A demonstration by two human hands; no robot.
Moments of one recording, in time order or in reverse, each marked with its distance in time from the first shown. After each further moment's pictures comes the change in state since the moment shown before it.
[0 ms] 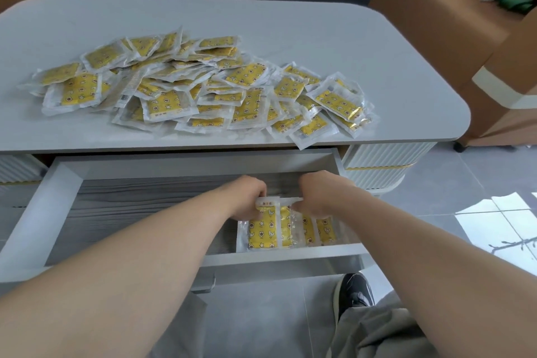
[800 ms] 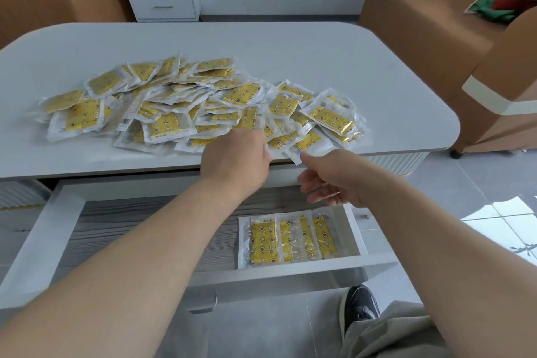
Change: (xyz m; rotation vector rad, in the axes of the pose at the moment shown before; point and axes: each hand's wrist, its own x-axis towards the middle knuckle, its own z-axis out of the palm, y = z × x) left_hand -0.059 0.050 -0.091 0.131 0.721 -0.128; right_hand -0.022 0.022 -0.056 1.118 -0.041 0.191
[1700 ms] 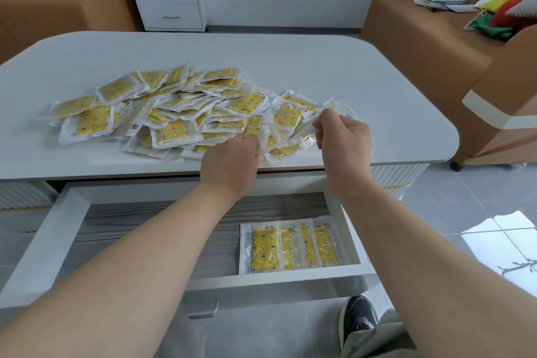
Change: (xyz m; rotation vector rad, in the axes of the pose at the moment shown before) left_hand 0.011 -0.028 0.028 -0.020 0.106 0.055; right_hand -0.035 -0.042 0.020 0.562 0.512 -0.573
